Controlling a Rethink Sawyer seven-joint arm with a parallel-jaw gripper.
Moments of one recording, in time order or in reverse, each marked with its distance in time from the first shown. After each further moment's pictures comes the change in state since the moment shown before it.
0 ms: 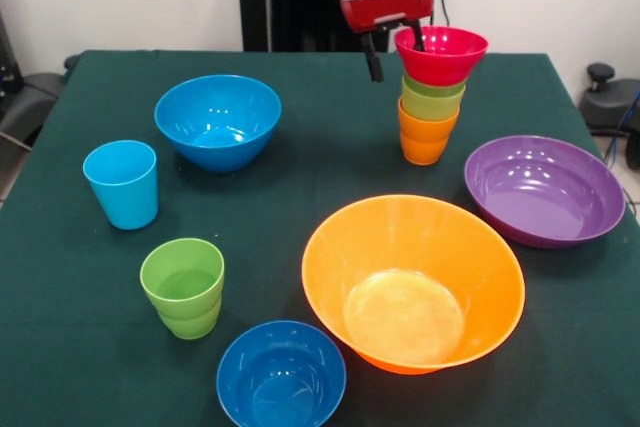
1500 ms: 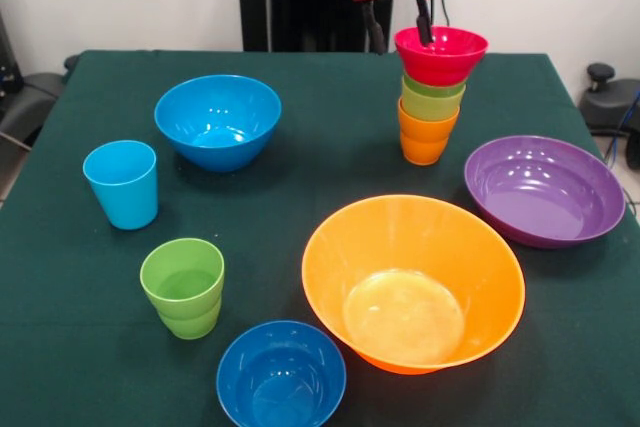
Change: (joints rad) arm -0.075 -0.126 0.123 0.035 0.156 0.152 0.000
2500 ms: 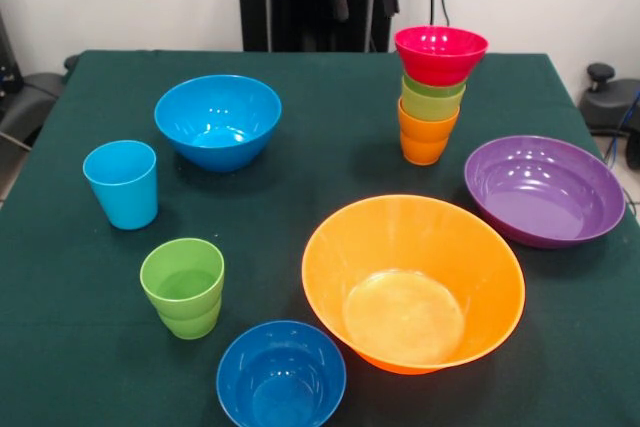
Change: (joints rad) arm -0.051 -0.109 0.081 -0.111 0.031 0.339 0.000
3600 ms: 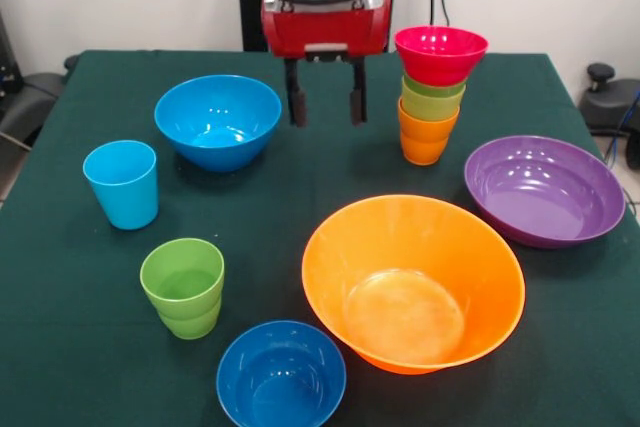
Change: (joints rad) arm 0.070 0.223 -0.001 -0.430 -0.253 0.115 -0.001
